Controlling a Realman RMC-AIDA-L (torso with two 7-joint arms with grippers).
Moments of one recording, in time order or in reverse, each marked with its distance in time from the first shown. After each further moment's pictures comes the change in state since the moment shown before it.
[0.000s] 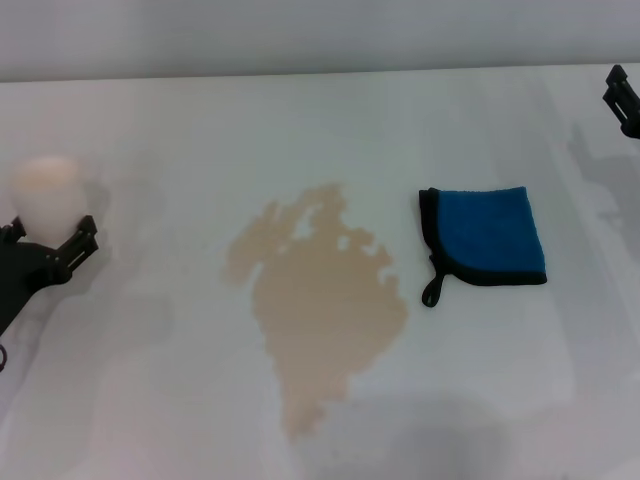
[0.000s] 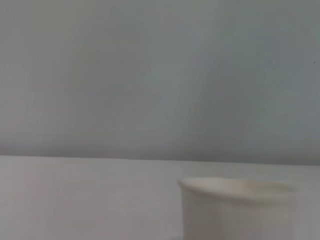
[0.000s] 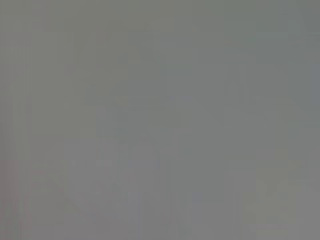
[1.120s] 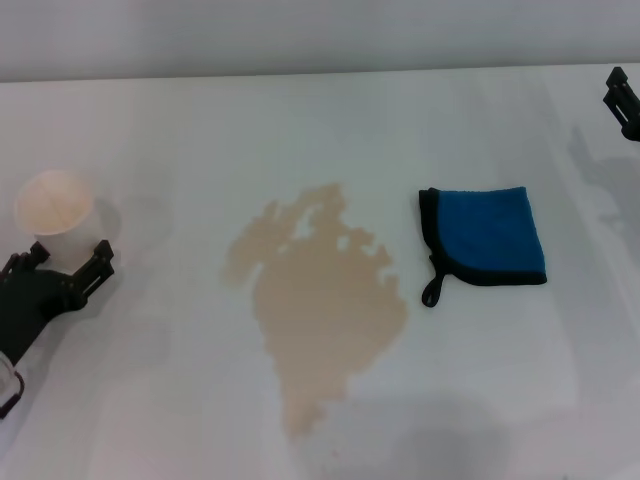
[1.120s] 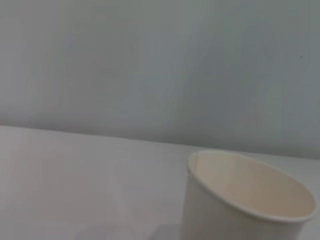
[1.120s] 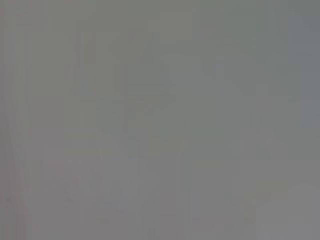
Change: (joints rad) left arm 0.020 -0.003 -0.002 -0.075 0.006 -0.062 -0.010; right arm -0.009 0.000 -0.005 0.000 -0.008 -0.018 0.000
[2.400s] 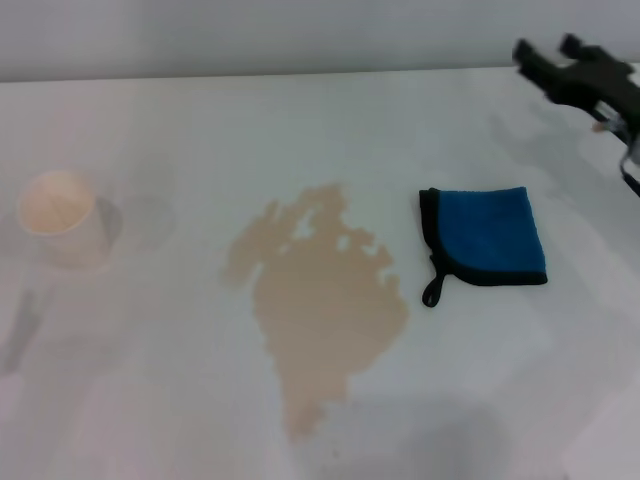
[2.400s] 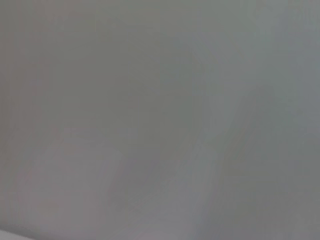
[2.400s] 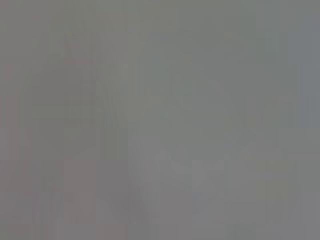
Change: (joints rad) left arm 0.295 0.015 -0.003 0.043 -0.120 -0.557 -0.078; right arm 0.002 -0.038 -0.361 -0.291 -0.145 0.185 0.512
